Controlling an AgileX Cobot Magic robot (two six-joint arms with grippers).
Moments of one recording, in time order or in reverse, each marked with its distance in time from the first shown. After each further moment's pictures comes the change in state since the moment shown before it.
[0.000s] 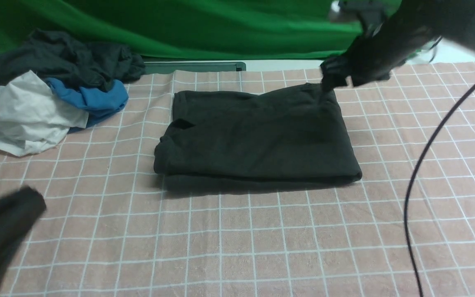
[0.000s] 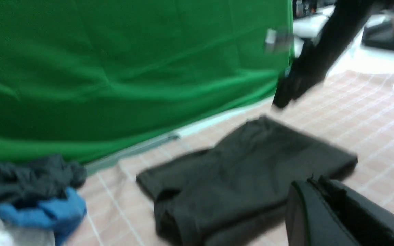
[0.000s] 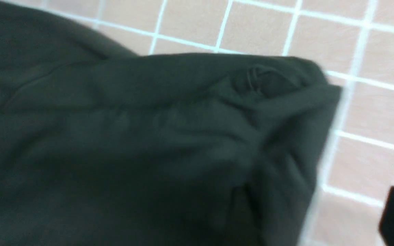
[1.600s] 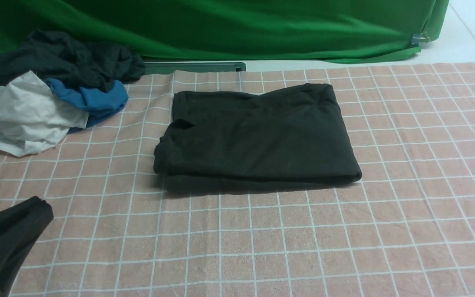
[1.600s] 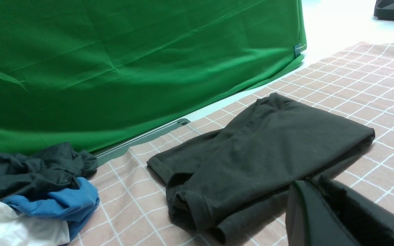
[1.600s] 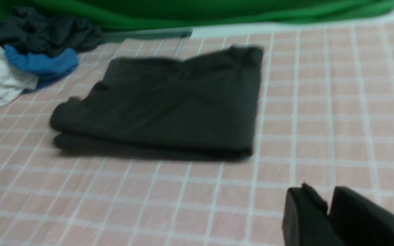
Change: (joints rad) right arm -0.024 -1.754 1.362 -0.069 -0.269 0.224; left arm 0.000 -0.002 0.031 0.034 -0.038 0.025
